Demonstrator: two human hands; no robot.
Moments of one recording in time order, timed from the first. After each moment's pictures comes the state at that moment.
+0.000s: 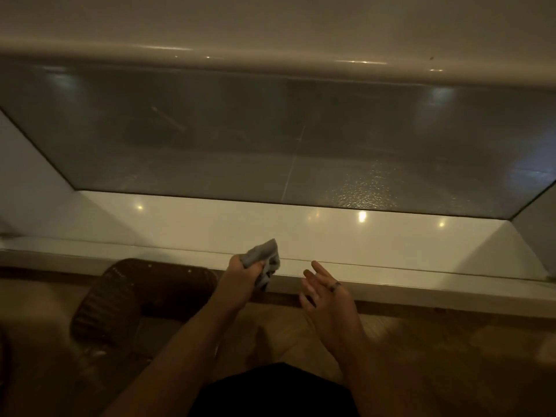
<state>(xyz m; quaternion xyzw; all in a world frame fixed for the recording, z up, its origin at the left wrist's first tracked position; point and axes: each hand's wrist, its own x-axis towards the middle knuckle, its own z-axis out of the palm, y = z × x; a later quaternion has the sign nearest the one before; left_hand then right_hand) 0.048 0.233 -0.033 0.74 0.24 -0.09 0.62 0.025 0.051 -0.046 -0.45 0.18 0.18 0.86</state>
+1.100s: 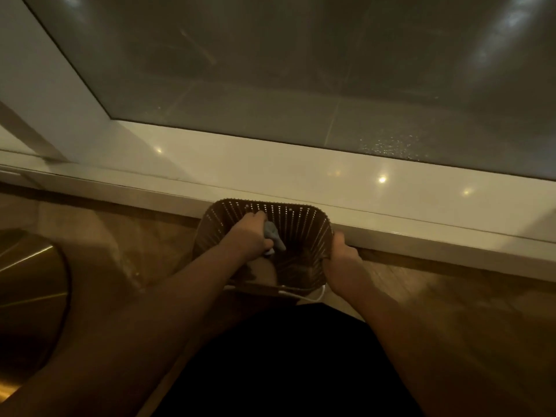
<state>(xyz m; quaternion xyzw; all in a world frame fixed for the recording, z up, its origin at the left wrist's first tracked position) 0.031 0.318 -0.072 0.94 0.13 -0.20 0.26 0.022 0.124 -0.067 -0.91 -0.03 0.23 0.35</state>
